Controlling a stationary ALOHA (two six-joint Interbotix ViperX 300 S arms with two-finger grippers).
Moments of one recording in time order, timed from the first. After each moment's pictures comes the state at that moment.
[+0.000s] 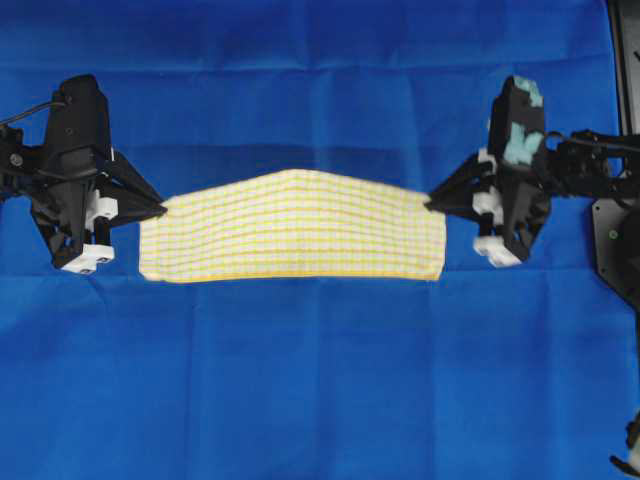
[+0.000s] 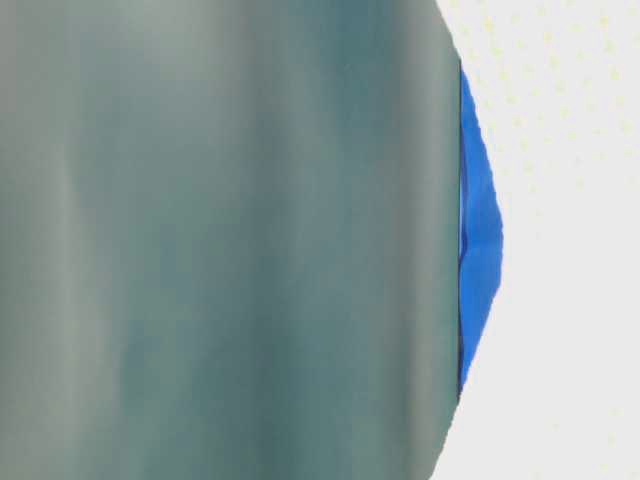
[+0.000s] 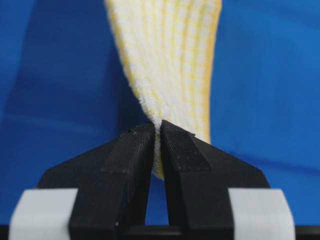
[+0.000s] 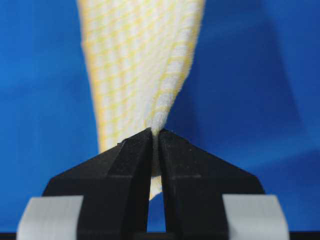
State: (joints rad) left arm 0.01 -0.50 0.97 -0.05 0.27 -0.19; right arm -0.14 -0.45 1.03 0.44 0.12 -0.05
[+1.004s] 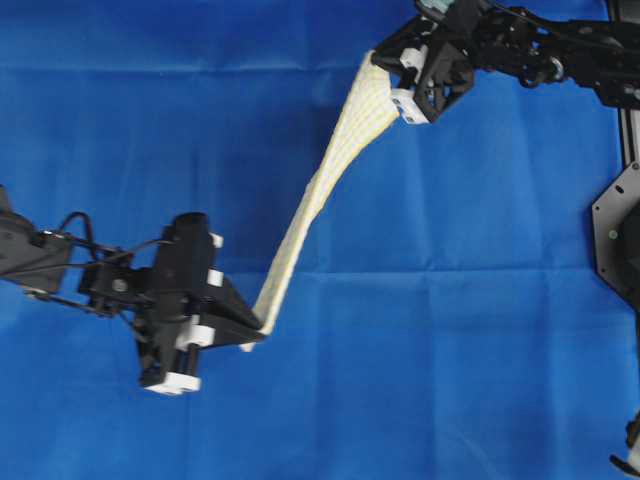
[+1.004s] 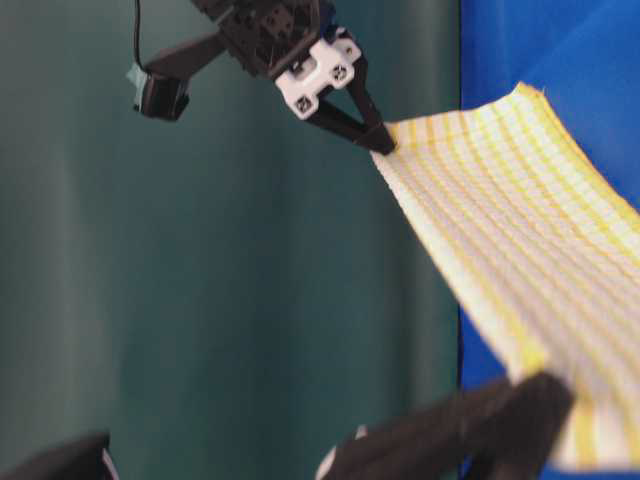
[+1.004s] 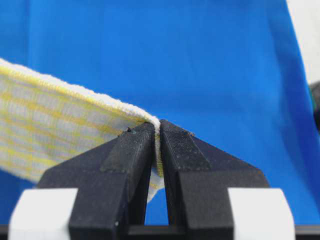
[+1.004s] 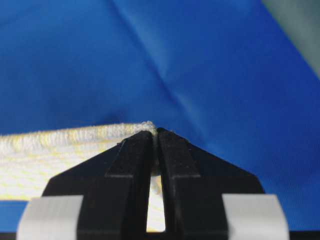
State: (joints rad) left arm -0.29 -0.06 0.71 -0.05 -0.10 -0.24; right arm -0.50 -0.12 0.71 0.27 0.05 -0.06
